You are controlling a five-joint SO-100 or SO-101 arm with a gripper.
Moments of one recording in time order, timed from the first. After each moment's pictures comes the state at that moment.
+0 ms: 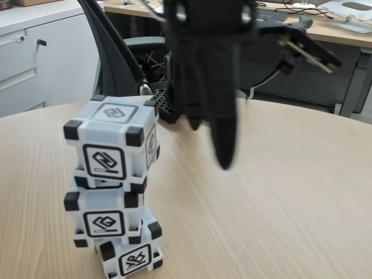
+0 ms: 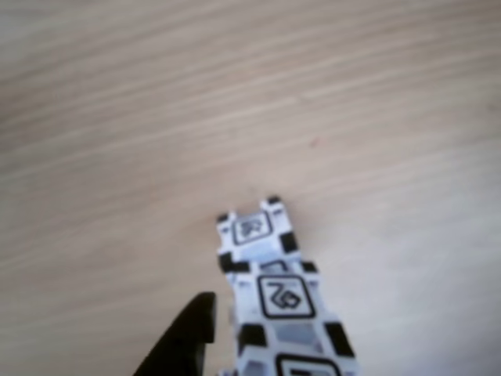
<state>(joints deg) 8.1 84.9 69.3 104.3 -1.3</state>
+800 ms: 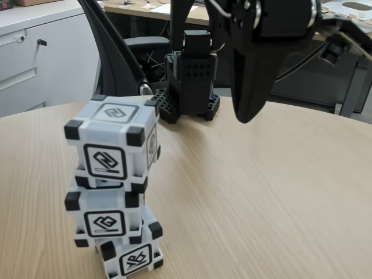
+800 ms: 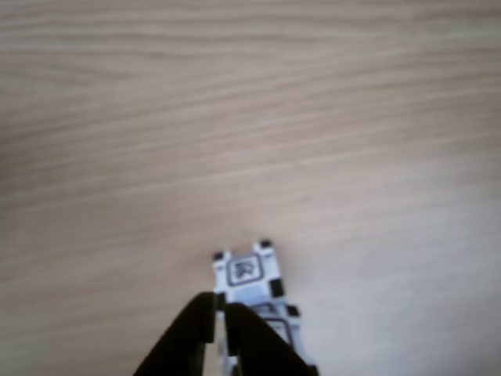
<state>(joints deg) -0.8 88.0 71.7 104.3 2.6</state>
